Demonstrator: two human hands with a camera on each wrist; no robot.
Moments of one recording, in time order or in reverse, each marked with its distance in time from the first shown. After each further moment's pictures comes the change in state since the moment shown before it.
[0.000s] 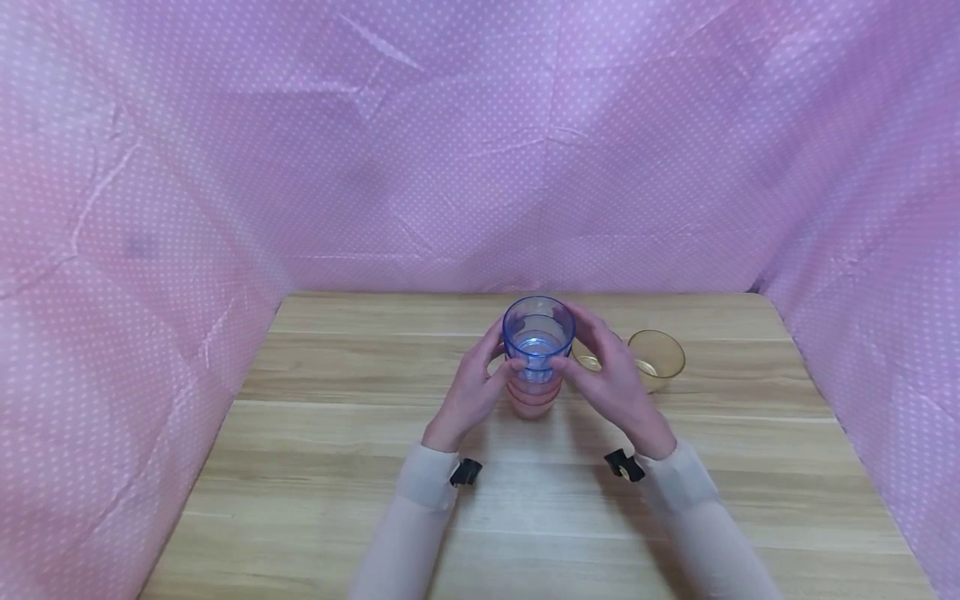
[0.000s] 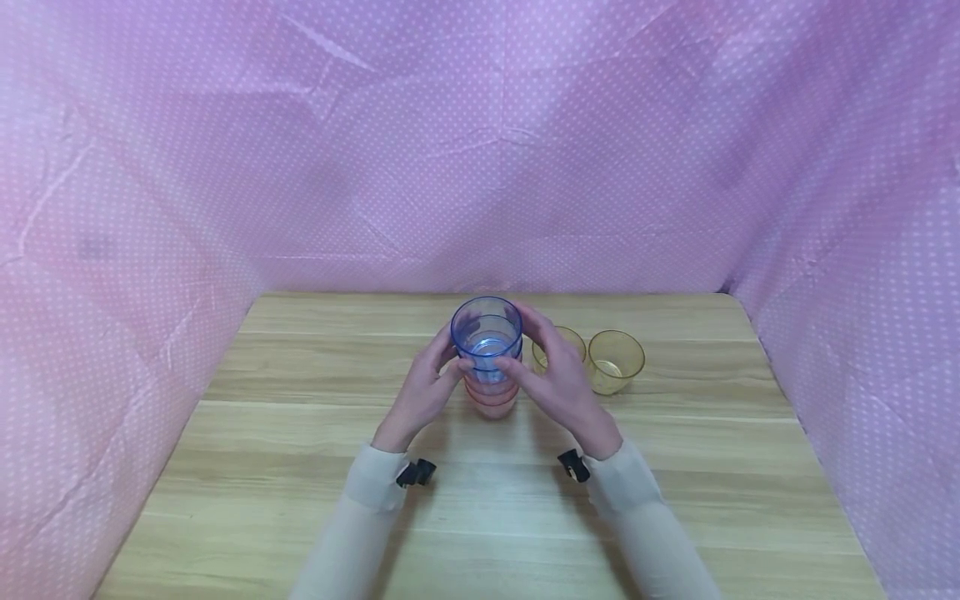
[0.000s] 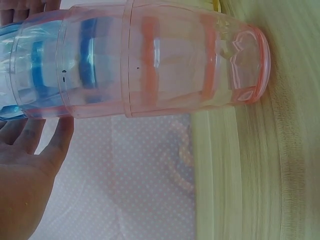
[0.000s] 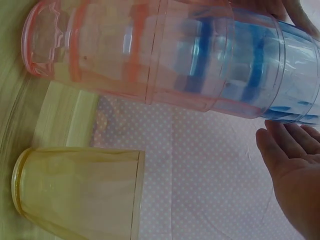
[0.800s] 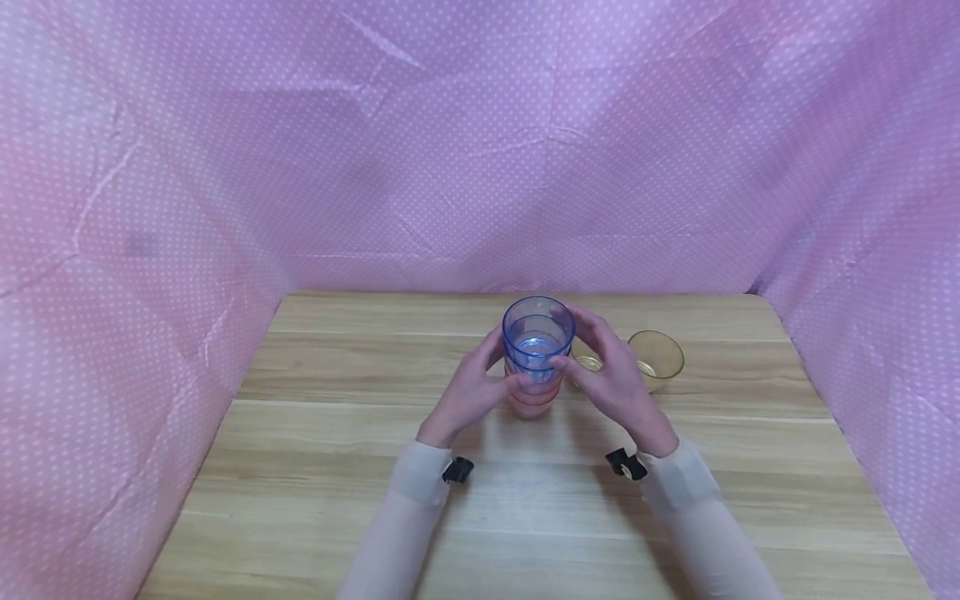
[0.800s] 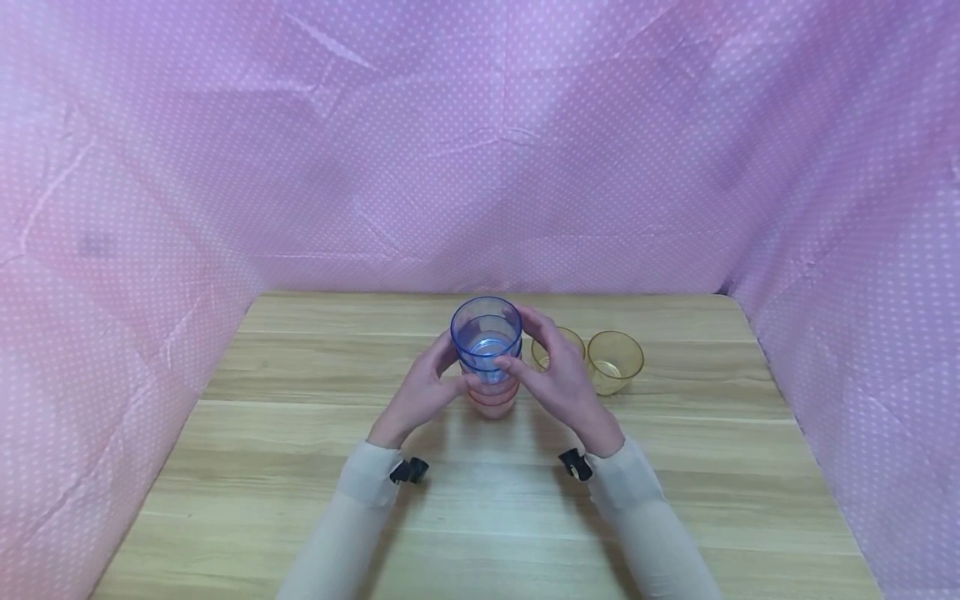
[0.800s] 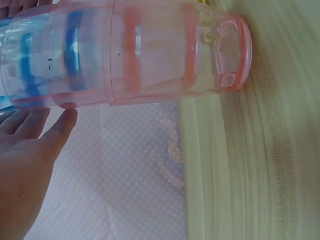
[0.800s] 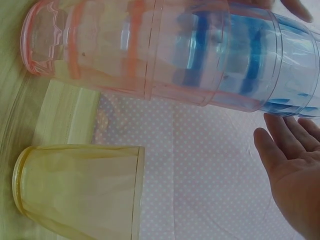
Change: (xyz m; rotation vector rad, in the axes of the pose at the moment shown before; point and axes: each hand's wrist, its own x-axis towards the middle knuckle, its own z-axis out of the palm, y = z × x) left_hand -0.005 -0.001 -0.003 -0.087 -0.069 -0.183; right_hand -0.002 0.003 -0.004 -0.018 -0.013 -0.034
